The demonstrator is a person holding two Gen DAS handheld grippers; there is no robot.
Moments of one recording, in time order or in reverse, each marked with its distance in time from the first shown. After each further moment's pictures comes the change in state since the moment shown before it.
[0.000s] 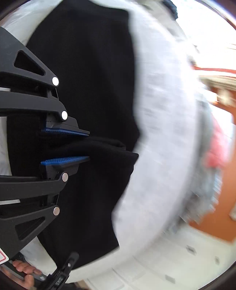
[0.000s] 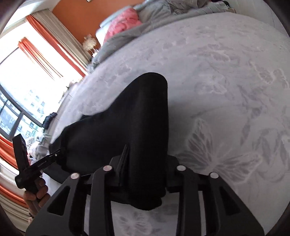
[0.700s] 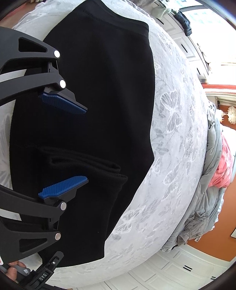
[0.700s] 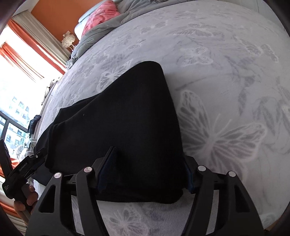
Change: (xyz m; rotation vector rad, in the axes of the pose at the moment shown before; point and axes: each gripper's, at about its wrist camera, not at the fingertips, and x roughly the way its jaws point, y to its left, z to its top) left arm -0.019 0.005 0.002 -0.042 -0.073 0.073; right arm 0.017 0.000 -0.018 0.089 0.006 -0.086
